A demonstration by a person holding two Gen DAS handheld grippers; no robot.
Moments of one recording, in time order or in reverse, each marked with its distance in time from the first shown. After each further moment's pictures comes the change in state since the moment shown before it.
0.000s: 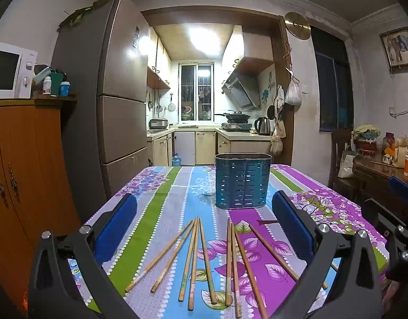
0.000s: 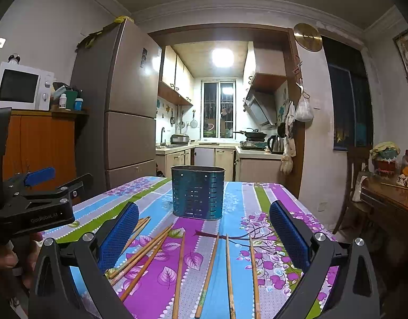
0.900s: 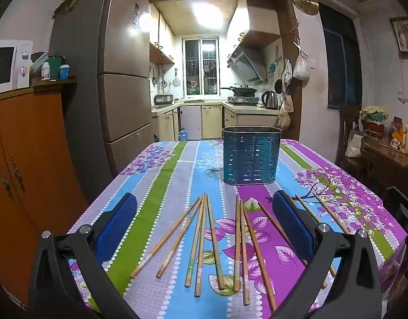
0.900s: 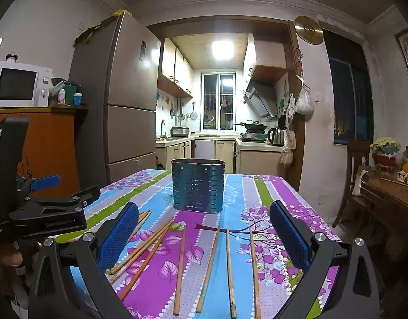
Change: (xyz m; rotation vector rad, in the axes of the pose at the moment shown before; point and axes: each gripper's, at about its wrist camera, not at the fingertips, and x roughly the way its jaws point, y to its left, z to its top) left arm 0.020 0.003 -0.003 0.014 0.155 0.042; right arm 0.000 -0.001 0.008 0.005 0.048 -0.004
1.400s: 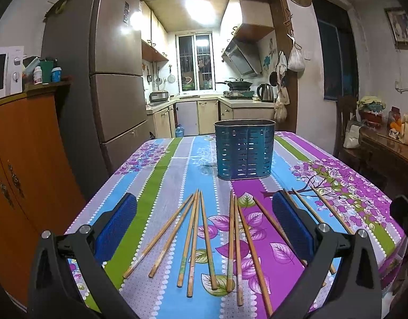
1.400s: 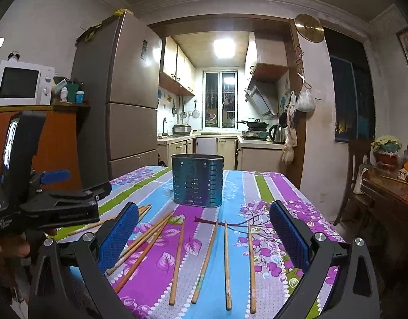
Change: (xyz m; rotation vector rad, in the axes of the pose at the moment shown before) left arm 0.007 -0.015 -0.002 0.038 0.025 -0.008; right arm -0.008 -0.005 -0.006 0.004 0.004 0.015
